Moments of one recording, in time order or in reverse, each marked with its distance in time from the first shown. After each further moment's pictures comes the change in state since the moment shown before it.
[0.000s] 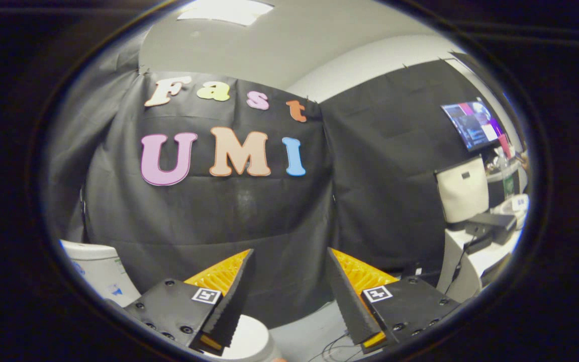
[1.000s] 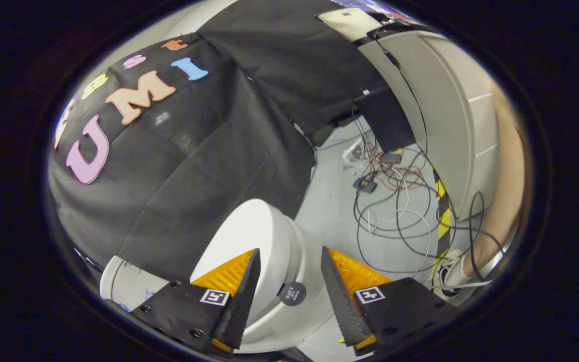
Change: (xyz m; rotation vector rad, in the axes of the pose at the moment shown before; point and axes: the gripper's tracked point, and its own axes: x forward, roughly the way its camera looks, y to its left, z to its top) arm -0.130 0.030 -0.277 0.565 0.692 -0.315
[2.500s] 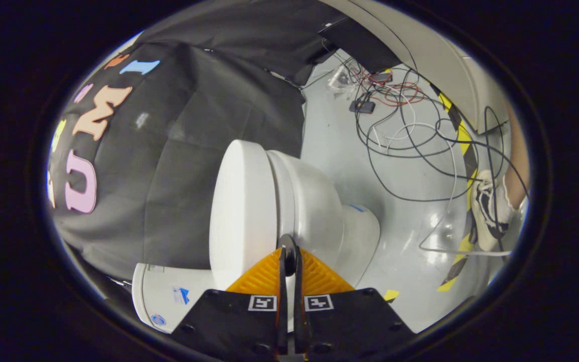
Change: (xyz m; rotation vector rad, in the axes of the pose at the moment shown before) arm 0.023 0.003 -0.076 0.245 0.296 0.045
